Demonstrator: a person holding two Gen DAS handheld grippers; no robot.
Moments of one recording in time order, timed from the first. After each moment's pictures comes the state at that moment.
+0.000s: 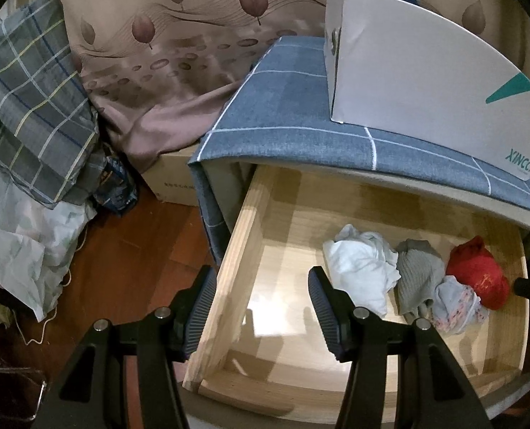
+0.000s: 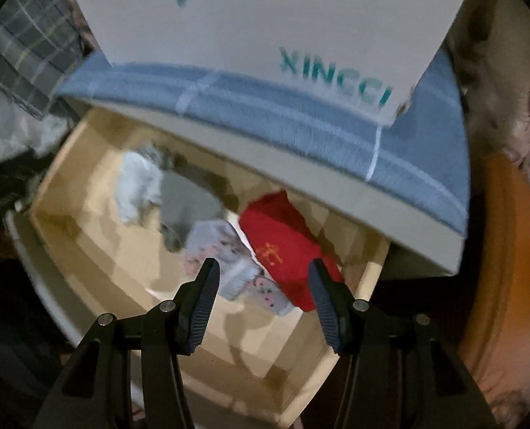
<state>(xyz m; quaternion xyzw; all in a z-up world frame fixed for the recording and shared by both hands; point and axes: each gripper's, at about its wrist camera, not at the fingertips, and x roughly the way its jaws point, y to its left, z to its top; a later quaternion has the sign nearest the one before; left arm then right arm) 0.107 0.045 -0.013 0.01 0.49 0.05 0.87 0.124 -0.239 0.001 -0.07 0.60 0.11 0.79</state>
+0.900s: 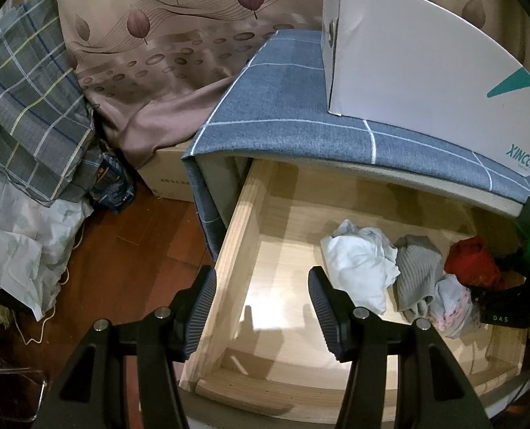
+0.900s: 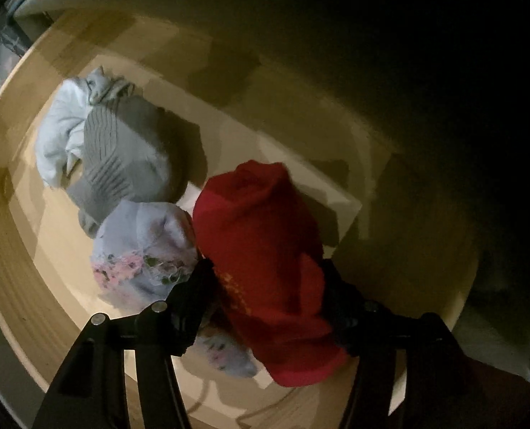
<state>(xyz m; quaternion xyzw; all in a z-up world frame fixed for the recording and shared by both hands) 0.109 0.045 -0.017 0.01 0.50 0.05 0.86 0.164 -0.237 -0.105 -0.15 0.65 0.13 0.74</state>
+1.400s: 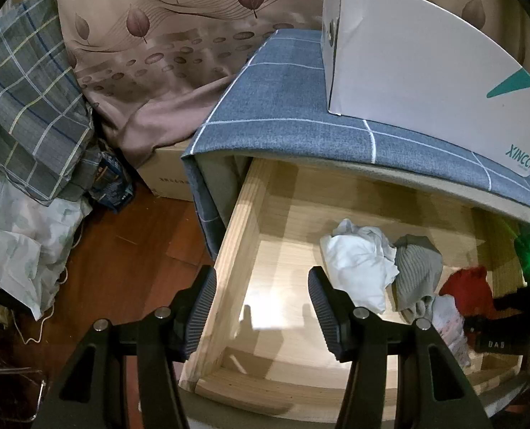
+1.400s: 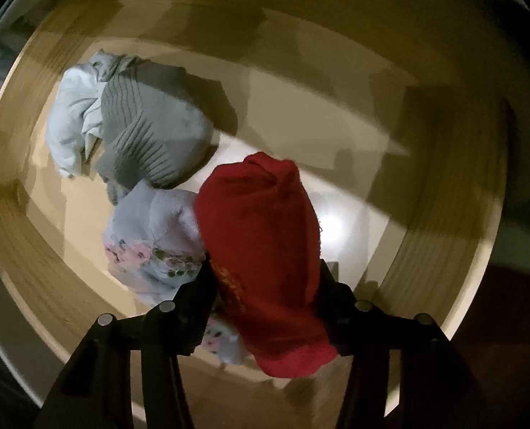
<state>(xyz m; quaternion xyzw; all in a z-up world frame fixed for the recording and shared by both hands) 0.109 0.046 -0.017 0.01 0.50 0.04 0.86 0.155 -0.235 -0.110 -0.06 0.72 0.08 0.68</state>
